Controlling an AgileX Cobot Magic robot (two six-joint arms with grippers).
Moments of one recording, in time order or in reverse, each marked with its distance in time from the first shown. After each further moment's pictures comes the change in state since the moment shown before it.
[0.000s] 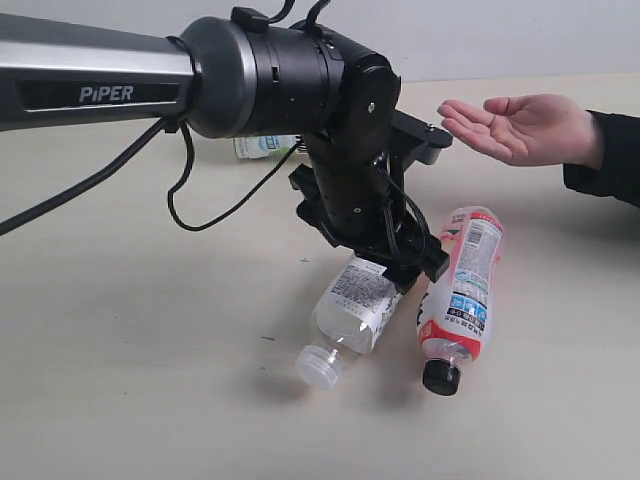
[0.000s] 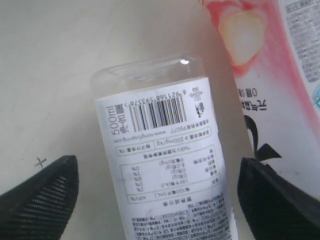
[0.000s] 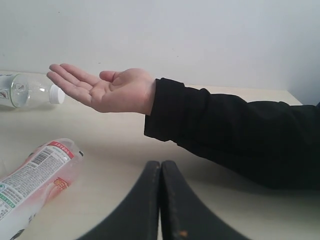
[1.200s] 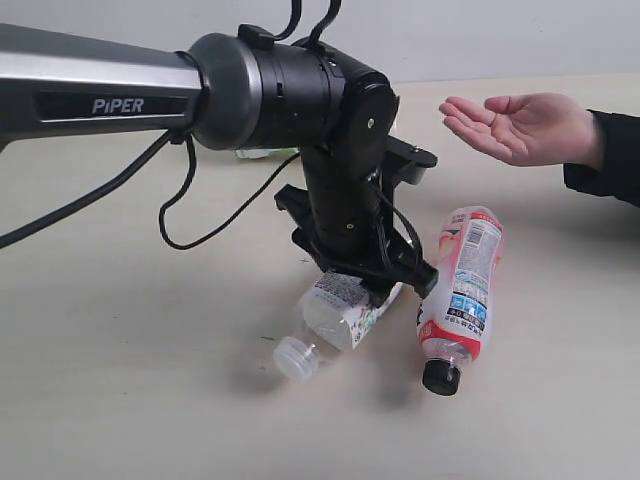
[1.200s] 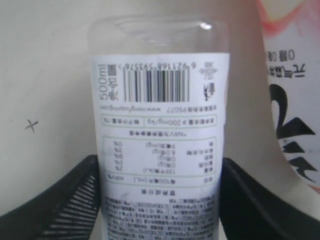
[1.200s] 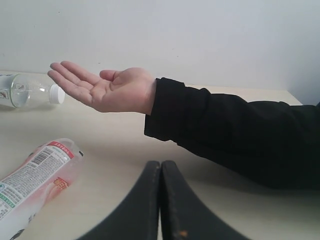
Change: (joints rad) left arm 0.000 0.016 0.018 0.000 0.067 -0.072; right arm 0.000 0.000 0.000 0.000 0.000 0.000
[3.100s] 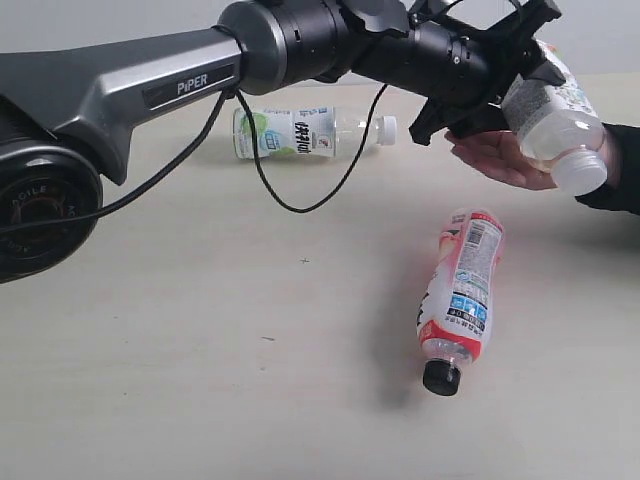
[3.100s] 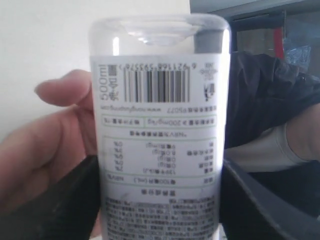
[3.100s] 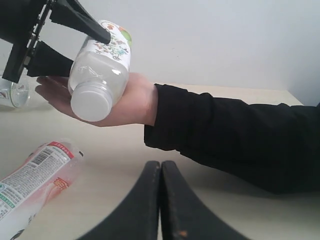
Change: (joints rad) left arm 0.136 0.279 -0.559 -0.986 -0.367 -0.018; right arm 0.000 0.000 0.000 0.000 0.000 0.000
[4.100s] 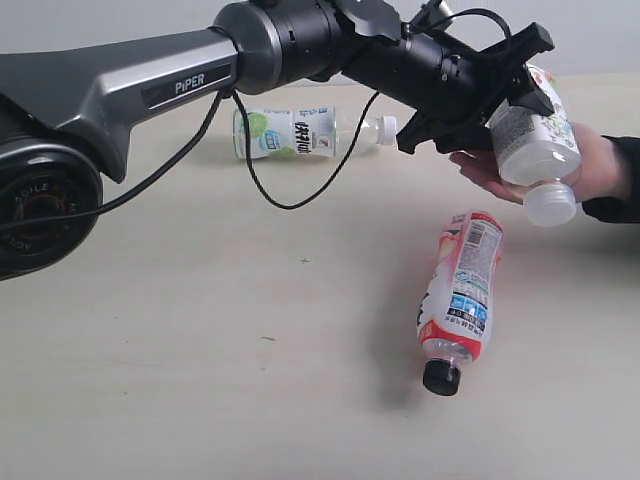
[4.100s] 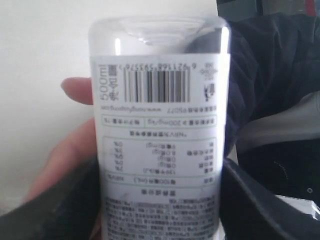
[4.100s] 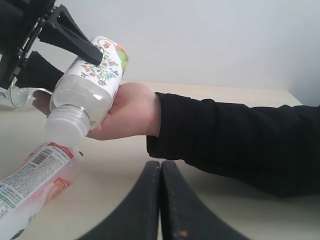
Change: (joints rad) left arm 0.013 0.006 -0.003 0.075 0.110 0.056; right arm 0.000 0.000 0.000 0.000 0.000 0.000
